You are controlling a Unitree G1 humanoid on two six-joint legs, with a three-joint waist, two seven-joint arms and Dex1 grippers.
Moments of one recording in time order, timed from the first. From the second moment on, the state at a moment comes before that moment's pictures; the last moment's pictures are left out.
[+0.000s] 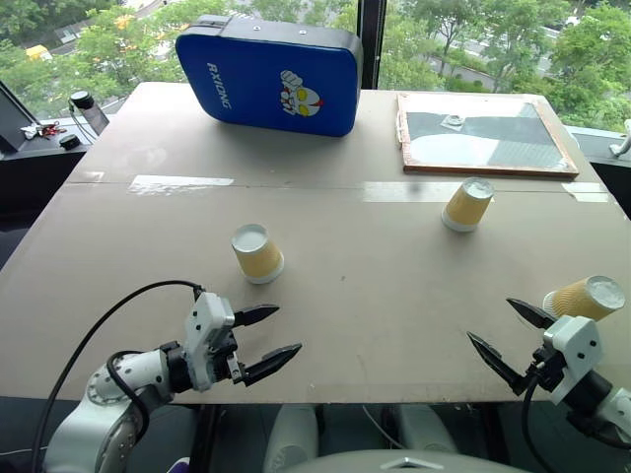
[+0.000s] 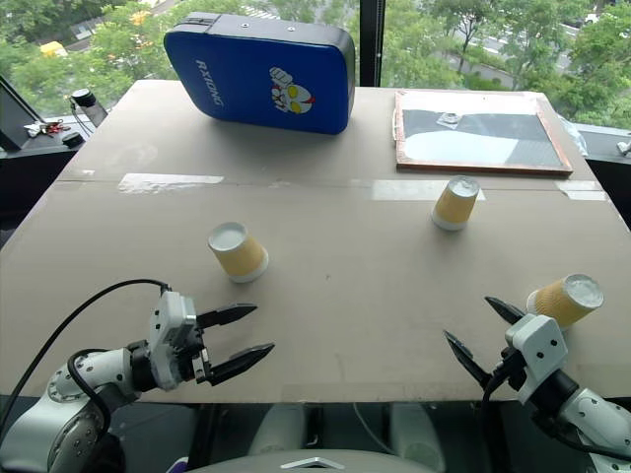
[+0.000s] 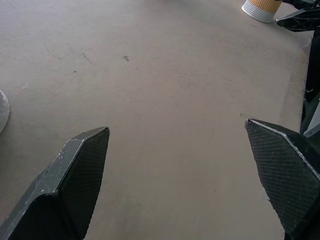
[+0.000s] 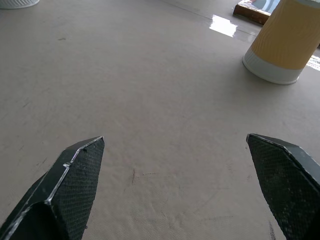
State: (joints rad) left arm 0.36 0.69 0.19 -0.46 -0.57 0.33 -0.98; right arm 0.58 -0.46 -0.27 -0.58 0.32 0.11 0.69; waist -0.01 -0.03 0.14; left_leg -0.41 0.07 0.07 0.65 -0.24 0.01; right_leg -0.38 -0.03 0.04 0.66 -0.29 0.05
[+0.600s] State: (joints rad) left arm 0.16 0.73 0.15 -0.59 -0.76 0.45 -1.04; right arm 0.31 -0.31 -0.45 -0.59 0.05 0.16 0.18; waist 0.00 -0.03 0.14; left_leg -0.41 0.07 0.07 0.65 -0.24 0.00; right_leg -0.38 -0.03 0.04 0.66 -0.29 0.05
